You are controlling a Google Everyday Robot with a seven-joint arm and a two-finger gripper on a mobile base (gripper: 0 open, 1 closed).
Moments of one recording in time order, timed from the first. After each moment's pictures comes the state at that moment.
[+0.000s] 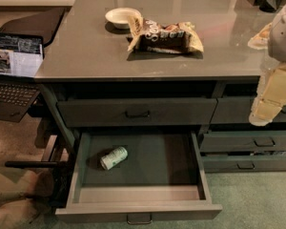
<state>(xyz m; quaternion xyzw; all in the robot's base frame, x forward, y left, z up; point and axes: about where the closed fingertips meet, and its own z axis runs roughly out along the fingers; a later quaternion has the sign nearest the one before) 0.438 -0.217 0.976 -0.60 0.78 -0.03 0.16</state>
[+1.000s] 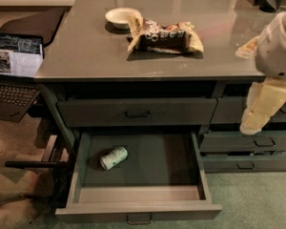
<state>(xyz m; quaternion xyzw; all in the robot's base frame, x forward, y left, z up) 0.443 -0.207 0.951 -0.63 0.76 -0.04 0.17</state>
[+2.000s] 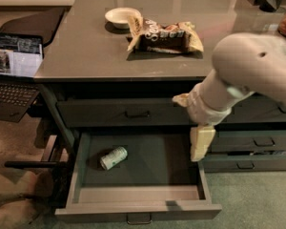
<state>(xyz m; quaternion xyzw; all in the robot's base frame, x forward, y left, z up) 0.484 -0.129 0.781 -0.76 0.63 0.02 0.16</state>
